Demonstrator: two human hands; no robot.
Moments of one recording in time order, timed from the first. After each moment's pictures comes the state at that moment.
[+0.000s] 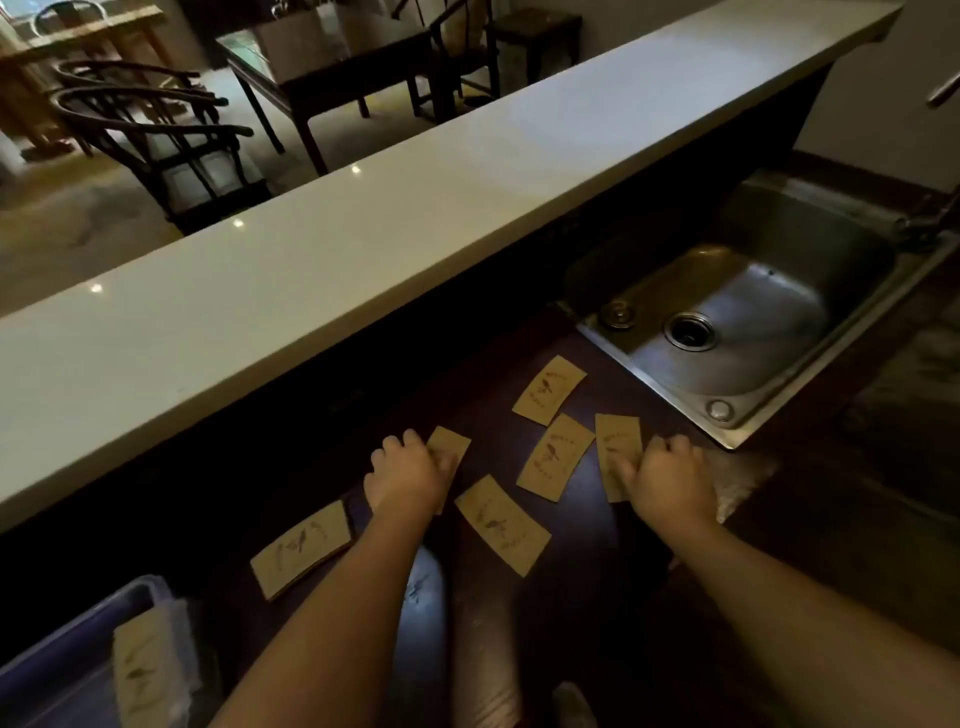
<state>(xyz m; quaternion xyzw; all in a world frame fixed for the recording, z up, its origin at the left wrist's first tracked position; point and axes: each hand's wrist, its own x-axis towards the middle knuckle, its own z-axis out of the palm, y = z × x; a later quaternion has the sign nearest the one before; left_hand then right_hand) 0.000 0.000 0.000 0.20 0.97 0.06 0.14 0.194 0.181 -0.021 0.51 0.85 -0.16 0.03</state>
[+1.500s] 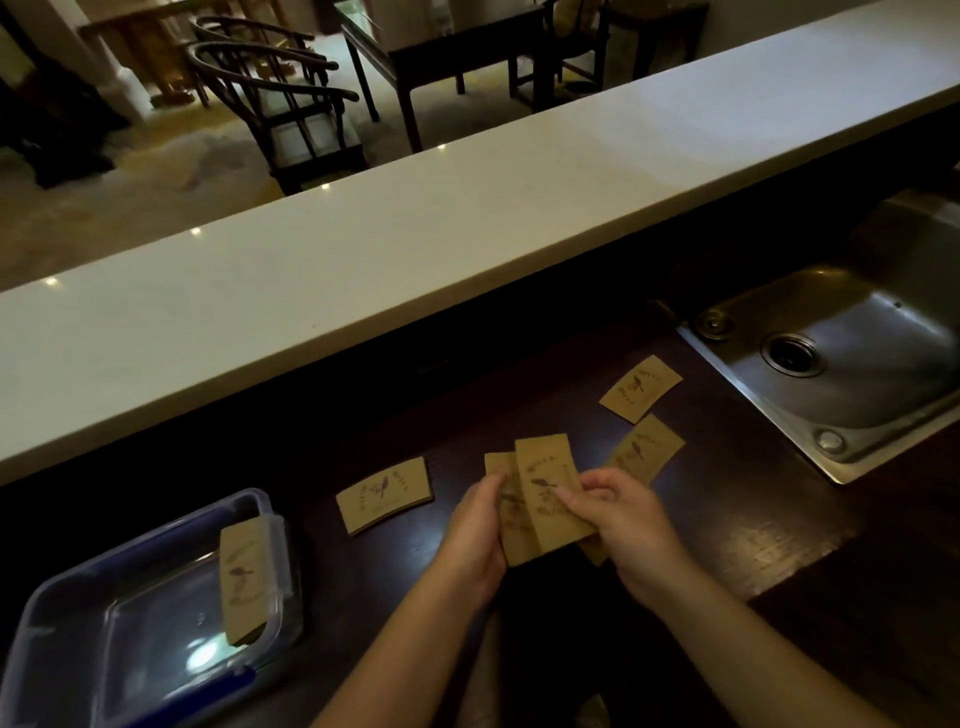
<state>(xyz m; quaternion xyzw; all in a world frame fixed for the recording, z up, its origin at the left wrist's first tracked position) 0.062 -0.068 0.021 -0.15 0.55 0.70 0.43 0.147 0.059 0.004 0.36 0.52 -0.77 -0.04</state>
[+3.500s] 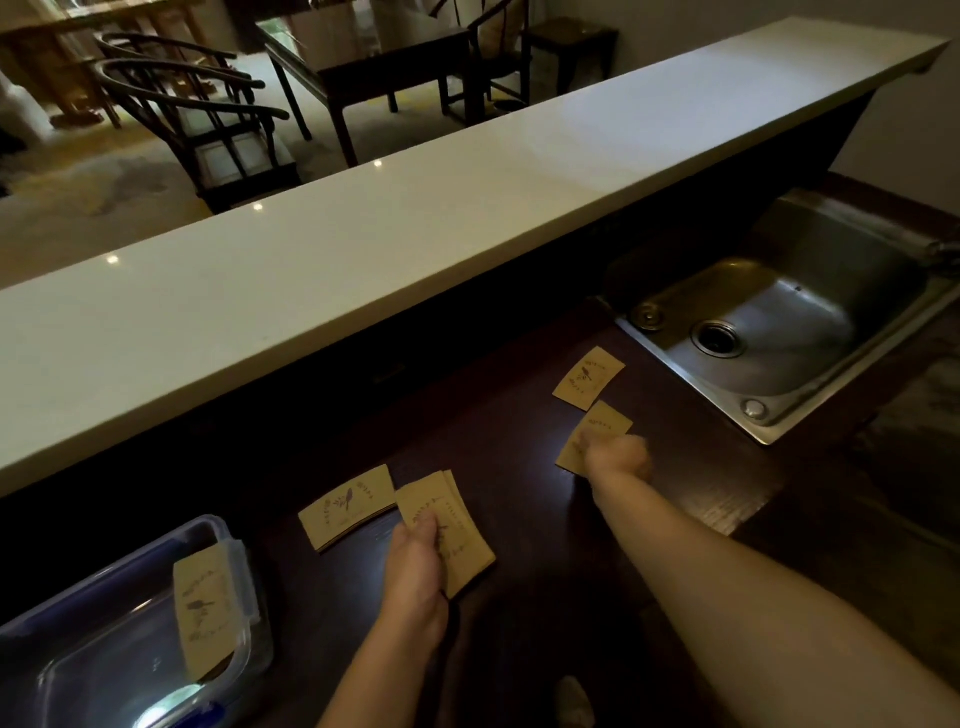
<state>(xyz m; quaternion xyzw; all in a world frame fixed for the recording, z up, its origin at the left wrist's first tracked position) 0.073 -0.110 -0.004 -0.19 0.62 0.69 0.32 0.105 0.119 -0.039 0.70 0.56 -0.44 -0.10</state>
